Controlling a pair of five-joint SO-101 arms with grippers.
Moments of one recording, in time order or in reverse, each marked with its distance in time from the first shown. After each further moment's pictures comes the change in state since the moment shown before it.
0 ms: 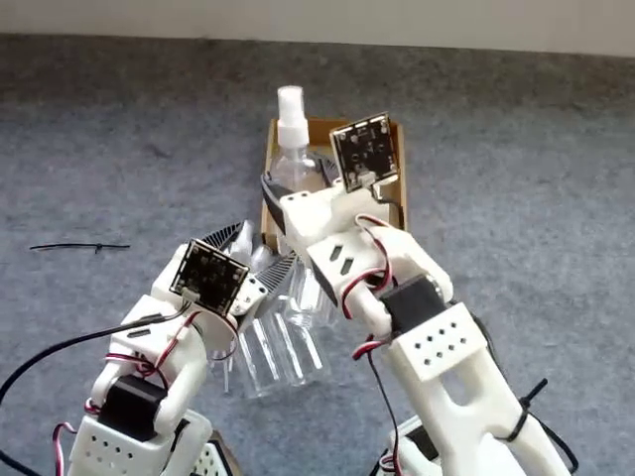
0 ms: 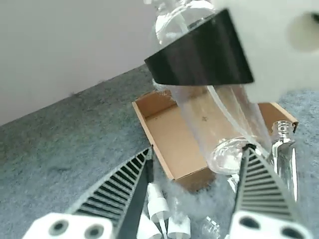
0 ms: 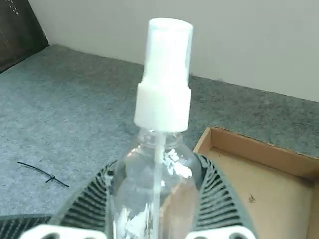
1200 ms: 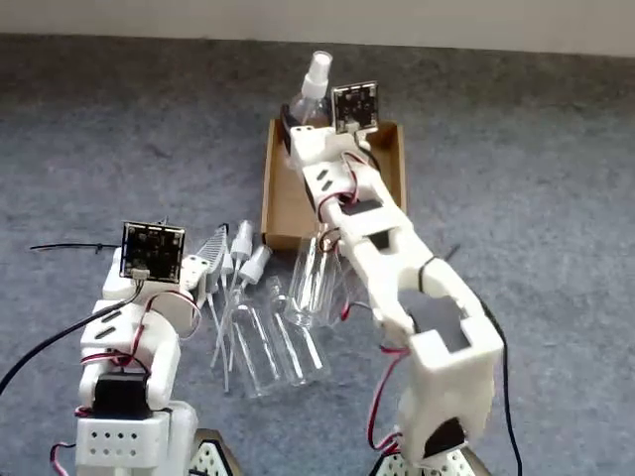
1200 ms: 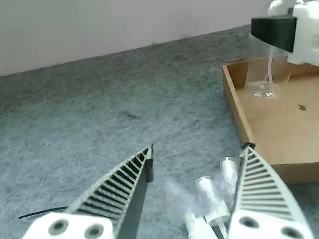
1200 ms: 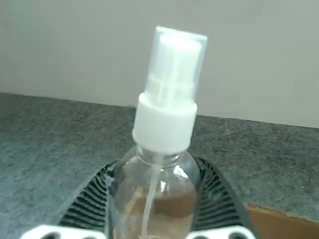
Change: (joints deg) left arm -19.1 -0.4 6.9 -4.4 1.6; right arm 11.7 65.4 -24.9 -50.1 -0.2
